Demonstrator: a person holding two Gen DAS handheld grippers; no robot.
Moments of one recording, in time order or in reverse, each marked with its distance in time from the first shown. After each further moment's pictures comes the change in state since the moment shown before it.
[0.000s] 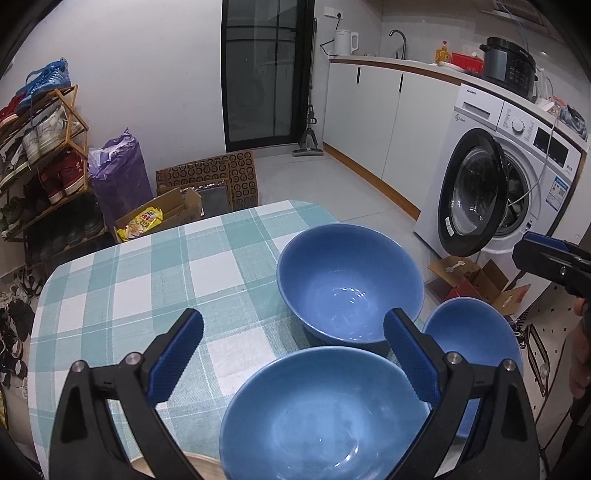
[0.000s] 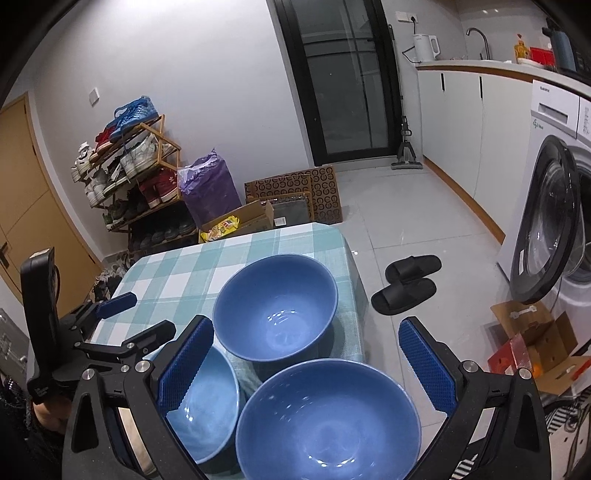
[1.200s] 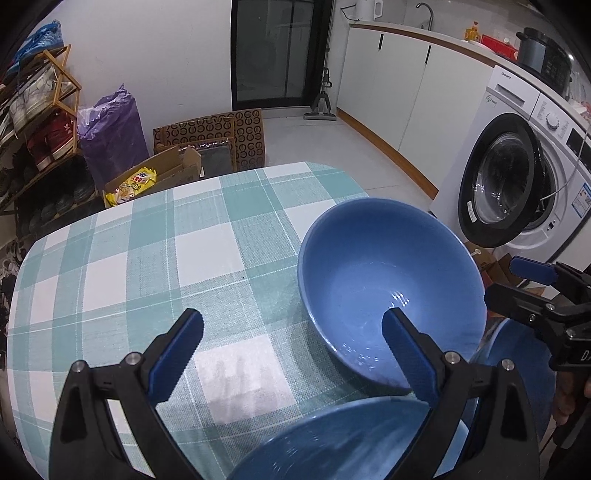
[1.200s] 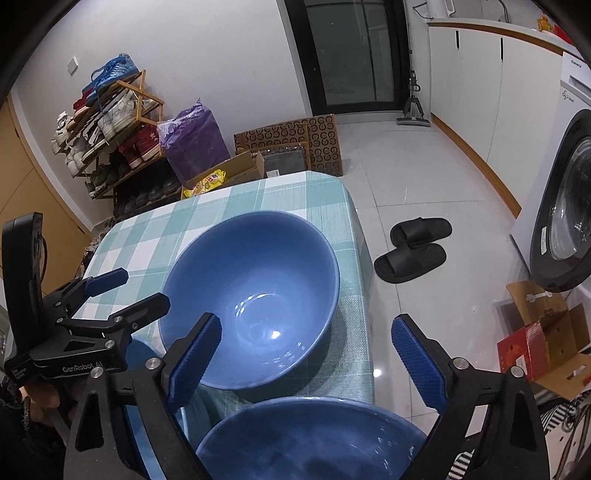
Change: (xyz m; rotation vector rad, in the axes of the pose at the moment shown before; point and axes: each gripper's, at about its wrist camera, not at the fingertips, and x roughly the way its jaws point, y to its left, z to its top) left arm 0.086 0.018 0.011 -0.059 0.152 0.012; right arm 0.125 -0.009 0.002 -0.013 0.198 -0.010
